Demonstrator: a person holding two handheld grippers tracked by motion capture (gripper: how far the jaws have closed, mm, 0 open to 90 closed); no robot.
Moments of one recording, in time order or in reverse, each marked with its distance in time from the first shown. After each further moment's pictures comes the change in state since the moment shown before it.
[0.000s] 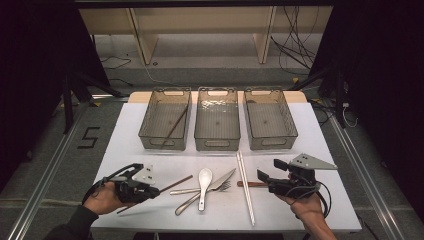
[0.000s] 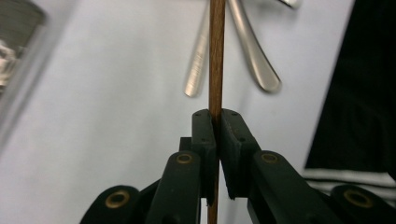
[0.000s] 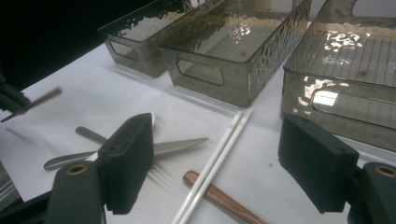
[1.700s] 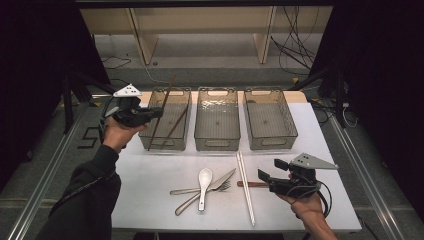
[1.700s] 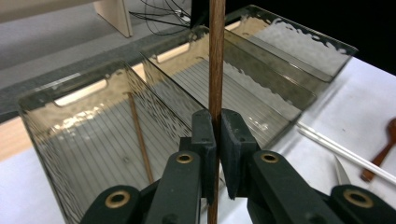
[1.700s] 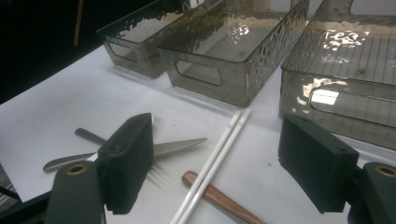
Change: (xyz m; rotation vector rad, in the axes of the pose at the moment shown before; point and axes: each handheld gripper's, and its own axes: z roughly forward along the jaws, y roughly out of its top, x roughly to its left) left arm 0.131 0.078 -0.048 -0.489 0.221 -0.387; right arm -0.003 -0.001 0.000 -0.004 0.001 0.013
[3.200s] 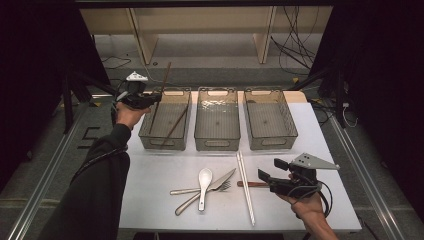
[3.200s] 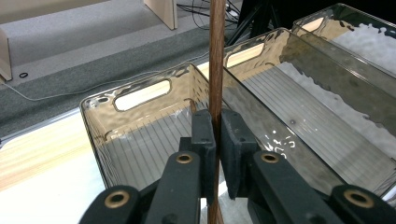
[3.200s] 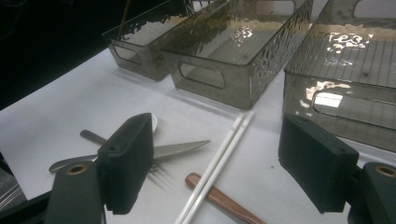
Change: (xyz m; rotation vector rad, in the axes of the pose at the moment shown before) left arm 0.057 0.008 0.056 0.031 0.163 -0.060; right arm 0.000 0.001 -0.002 -0.011 0.015 0.003
